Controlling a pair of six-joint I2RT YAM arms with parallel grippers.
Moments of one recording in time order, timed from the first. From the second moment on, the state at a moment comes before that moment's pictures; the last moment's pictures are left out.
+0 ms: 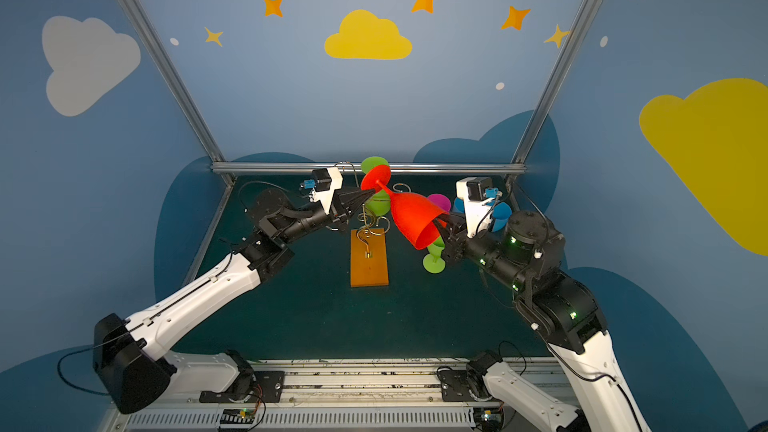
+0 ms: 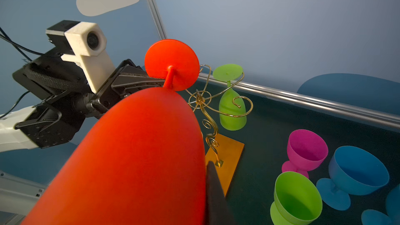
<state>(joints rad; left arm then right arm) -0.65 1.33 1.17 0.40 0.47 0.00 0.59 0.86 1.44 -0.76 -0.14 0.18</state>
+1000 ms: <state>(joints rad) -0.26 1.07 1.11 0.22 0.14 -0.31 0.59 0.74 1.59 -1.37 0.14 0.15</state>
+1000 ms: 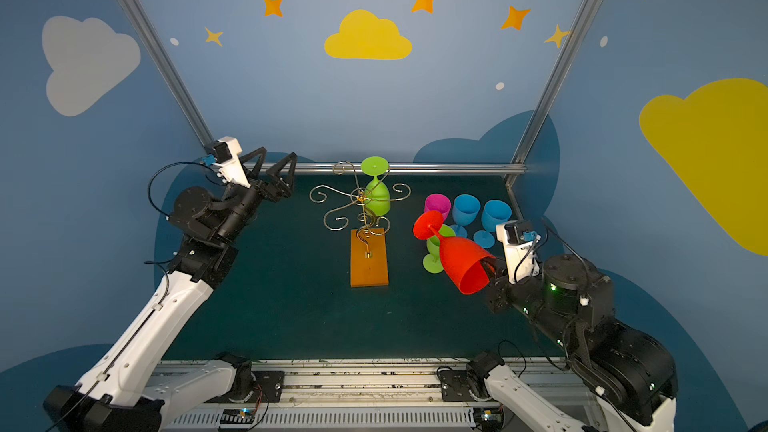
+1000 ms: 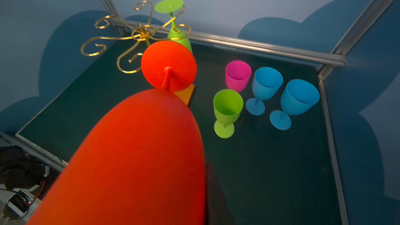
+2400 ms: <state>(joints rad) -0.01 0.98 1.02 0.12 0.18 -0.50 0.59 1.25 1.25 -1.35 0.11 0.24</state>
